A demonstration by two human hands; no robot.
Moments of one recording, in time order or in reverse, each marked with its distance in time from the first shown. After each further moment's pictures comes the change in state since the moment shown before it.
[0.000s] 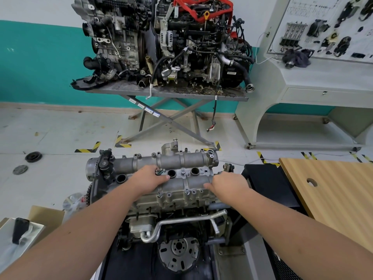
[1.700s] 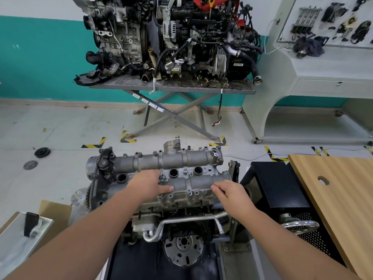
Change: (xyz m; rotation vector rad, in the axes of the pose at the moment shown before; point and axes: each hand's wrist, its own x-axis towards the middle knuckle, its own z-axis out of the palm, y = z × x) left_hand 0.004 -0.005 0.009 0.558 0.007 0.070; right_hand -0.015 0.007 0.056 0.782 0.265 -0.118
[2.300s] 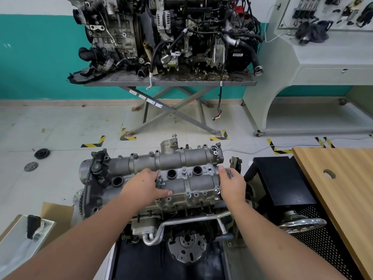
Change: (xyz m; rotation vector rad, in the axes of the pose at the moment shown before) left_hand 0.003 -0.001 0.007 -0.017 0.041 -0.024; right_hand 0.047 0.013 0.037 0.617 0.491 0.525
